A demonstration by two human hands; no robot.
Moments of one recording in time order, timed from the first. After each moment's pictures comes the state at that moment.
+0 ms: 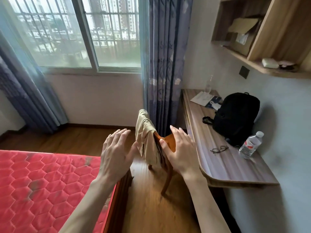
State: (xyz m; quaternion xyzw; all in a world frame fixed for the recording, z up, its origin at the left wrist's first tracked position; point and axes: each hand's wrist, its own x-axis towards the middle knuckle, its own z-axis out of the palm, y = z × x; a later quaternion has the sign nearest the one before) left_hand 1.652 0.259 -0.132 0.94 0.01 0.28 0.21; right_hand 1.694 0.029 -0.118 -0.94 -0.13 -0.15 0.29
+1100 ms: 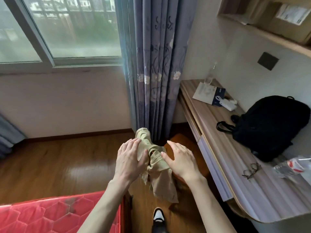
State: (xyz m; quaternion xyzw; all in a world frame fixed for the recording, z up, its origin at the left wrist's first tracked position) left_hand 2.035 0.386 -0.241 0.96 -0.06 0.10 0.25; right_hand 2.021 0.173 -0.205 -0.97 -0.01 0.07 0.22
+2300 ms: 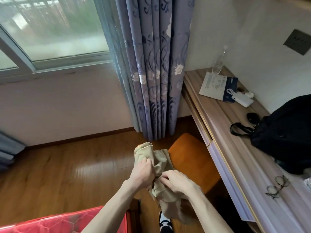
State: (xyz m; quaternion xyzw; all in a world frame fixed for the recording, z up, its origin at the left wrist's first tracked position) left_hand 2.172 0.341 -0.307 0.96 -0.12 -0.23 0.10; right_hand 2.133 0.171 -0.298 -0.91 -0.05 0.33 0.26
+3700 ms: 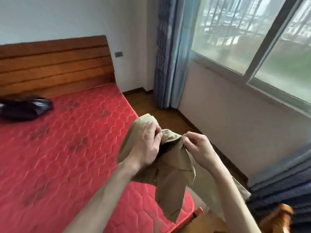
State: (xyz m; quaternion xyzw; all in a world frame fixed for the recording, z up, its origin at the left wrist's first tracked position) left_hand 1.790 0.660 -0.111 0.83 0.33 0.36 0.26; right_hand 1.979 0.560 -0.113 -0.71 -0.51 0.24 0.42
